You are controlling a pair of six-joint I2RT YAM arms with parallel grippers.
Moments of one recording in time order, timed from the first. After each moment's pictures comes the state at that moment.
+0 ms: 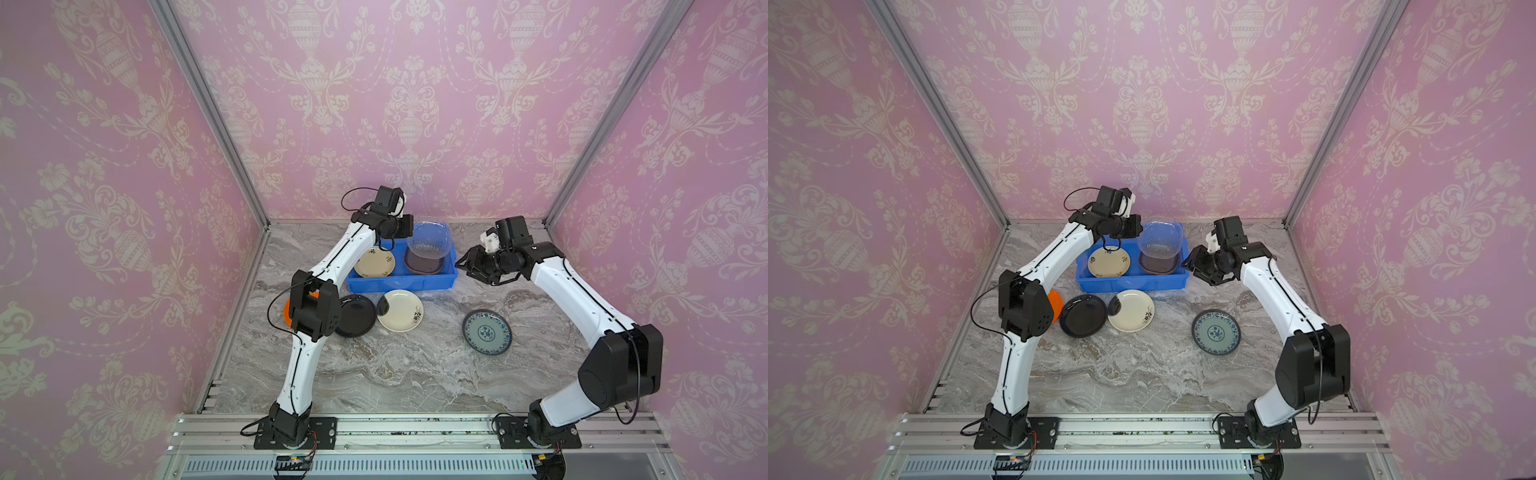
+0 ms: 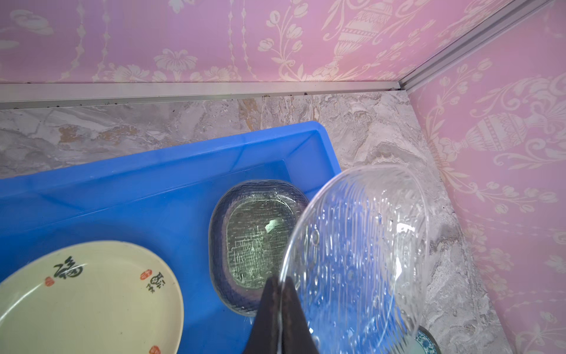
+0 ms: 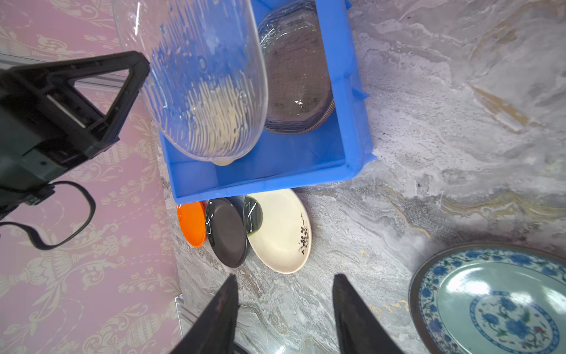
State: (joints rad) left arm -0.43 2.34 2.33 -0.74 0.23 -0.39; right arm 0.19 1.56 1.38 -0.76 -0.42 0.68
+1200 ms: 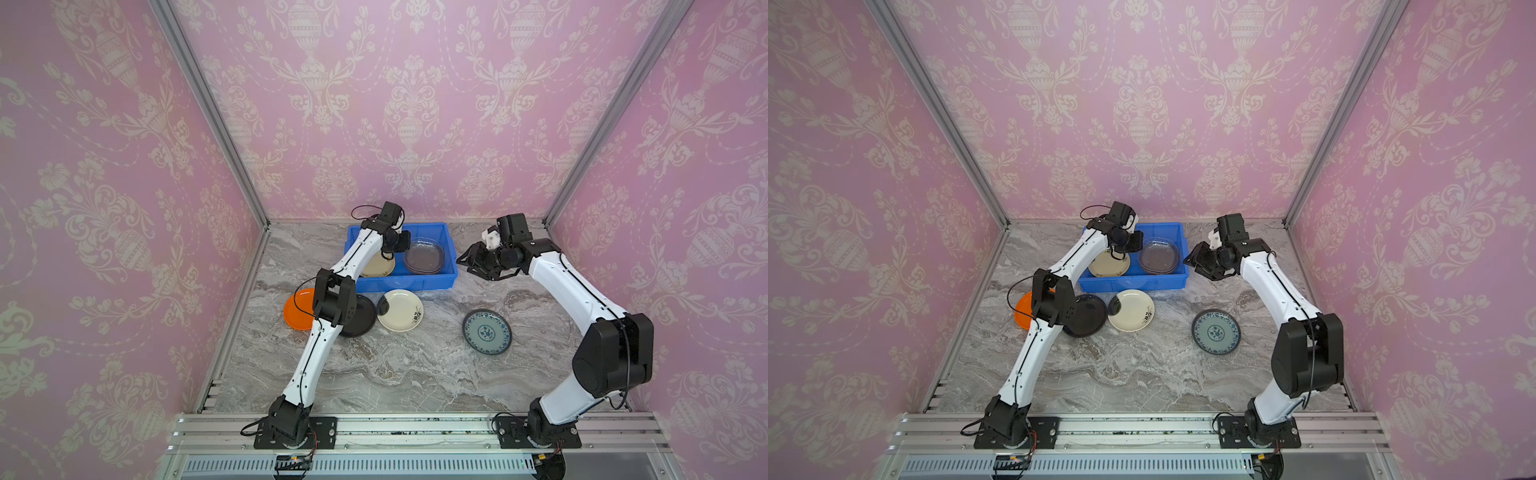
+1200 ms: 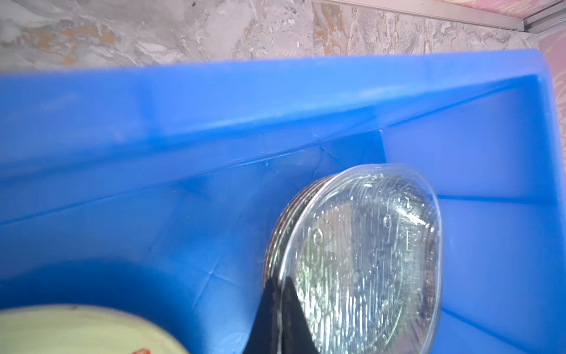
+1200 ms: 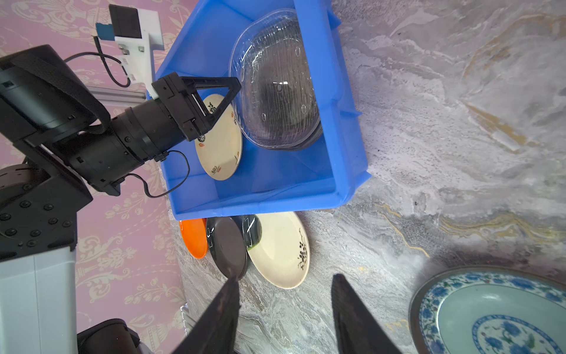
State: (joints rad) left arm -0.39 2.68 2.60 -0.87 0.25 -0.39; right arm 0.16 1.62 1.40 -0.73 -0.45 0.68
